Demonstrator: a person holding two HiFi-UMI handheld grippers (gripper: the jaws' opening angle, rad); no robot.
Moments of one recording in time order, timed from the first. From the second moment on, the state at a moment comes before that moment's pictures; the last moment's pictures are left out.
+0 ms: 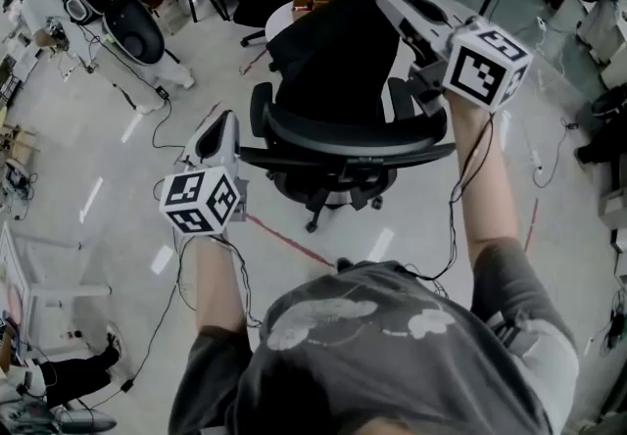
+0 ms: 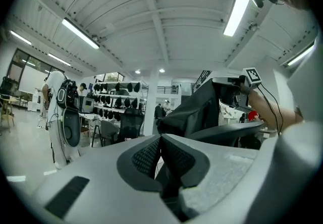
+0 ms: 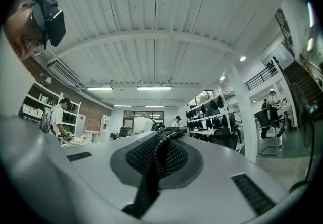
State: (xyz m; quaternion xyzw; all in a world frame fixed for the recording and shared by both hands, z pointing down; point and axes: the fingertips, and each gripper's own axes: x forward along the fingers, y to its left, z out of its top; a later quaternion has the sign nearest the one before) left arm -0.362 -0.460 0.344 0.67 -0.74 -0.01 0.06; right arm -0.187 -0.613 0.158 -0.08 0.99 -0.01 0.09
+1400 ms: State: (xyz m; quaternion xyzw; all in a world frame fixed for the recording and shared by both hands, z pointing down) left arm -0.296 -0.303 0.329 0.78 -0.62 -0.02 0.07; right arm -0.103 -0.366 0.179 -0.21 0.97 0.01 0.11
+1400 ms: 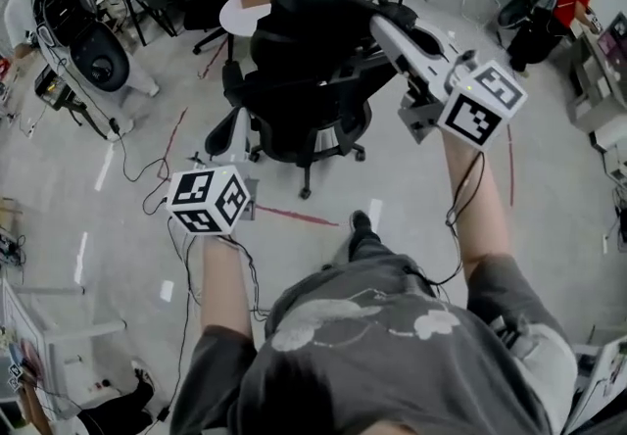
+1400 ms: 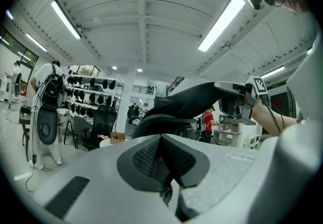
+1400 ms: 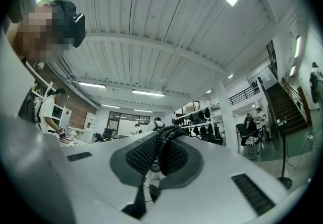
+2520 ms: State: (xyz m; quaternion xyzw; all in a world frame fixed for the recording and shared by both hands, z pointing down) left arm -0.193 -0.200 0.340 0.79 -0.61 -0.02 0.08; right arm -0.027 -0.218 0.238 -0.16 0.98 0.01 0.08
